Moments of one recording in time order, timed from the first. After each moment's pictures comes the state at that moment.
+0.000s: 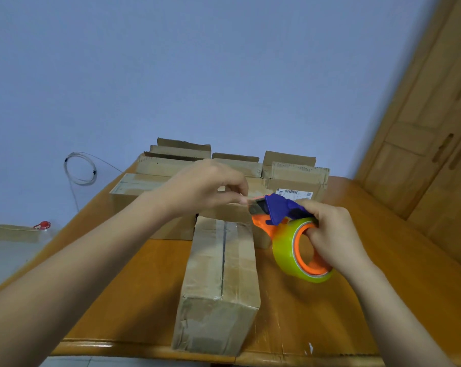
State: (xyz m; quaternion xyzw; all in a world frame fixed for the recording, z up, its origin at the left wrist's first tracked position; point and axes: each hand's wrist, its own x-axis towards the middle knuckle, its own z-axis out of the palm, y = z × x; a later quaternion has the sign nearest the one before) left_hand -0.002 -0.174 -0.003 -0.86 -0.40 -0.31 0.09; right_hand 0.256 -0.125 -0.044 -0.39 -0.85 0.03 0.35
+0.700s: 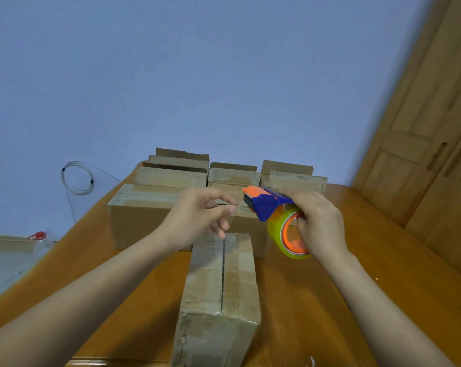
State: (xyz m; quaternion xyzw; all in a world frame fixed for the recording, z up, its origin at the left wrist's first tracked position) left_hand 0.010 -0.186 -0.034 -0.63 -0.51 -0.52 -0.27; right_hand 0.231 -0.099 -0.039 -0.32 -0.82 -0.16 0.44
